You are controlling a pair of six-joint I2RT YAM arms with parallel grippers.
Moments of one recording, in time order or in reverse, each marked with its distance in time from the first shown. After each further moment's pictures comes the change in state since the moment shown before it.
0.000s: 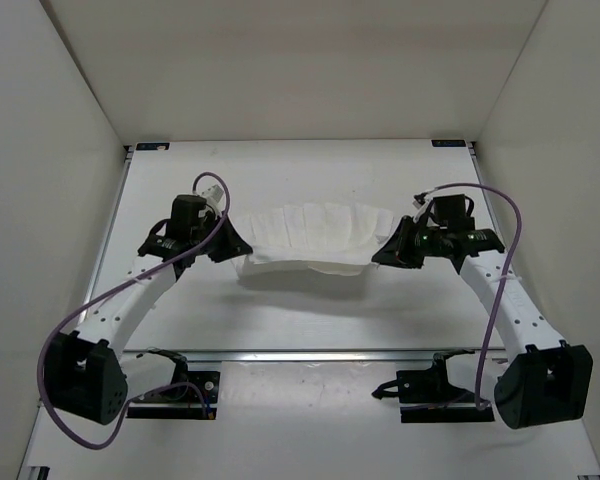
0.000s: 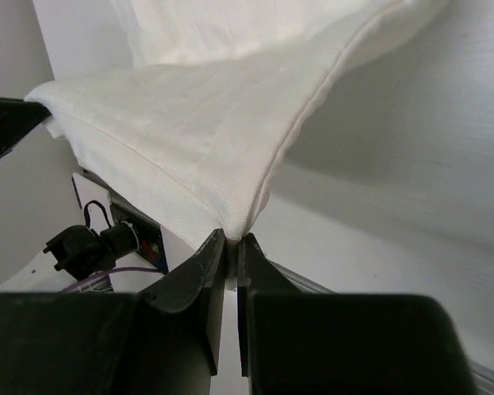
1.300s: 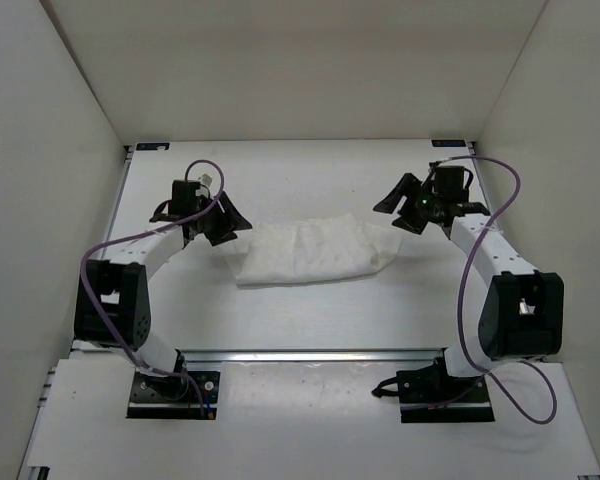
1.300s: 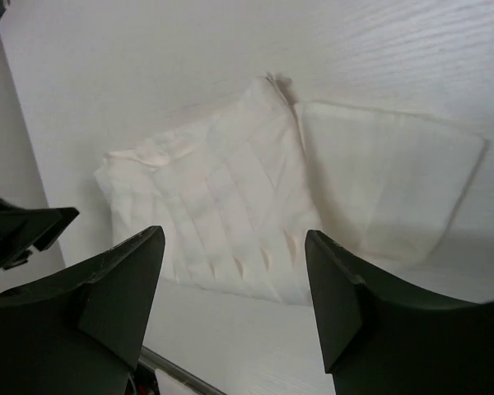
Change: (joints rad) left arm 0.166 0.418 0.126 0.231 0.062 -0.051; right arm -0.094 0.358 0.136 0.385 0.152 0.108
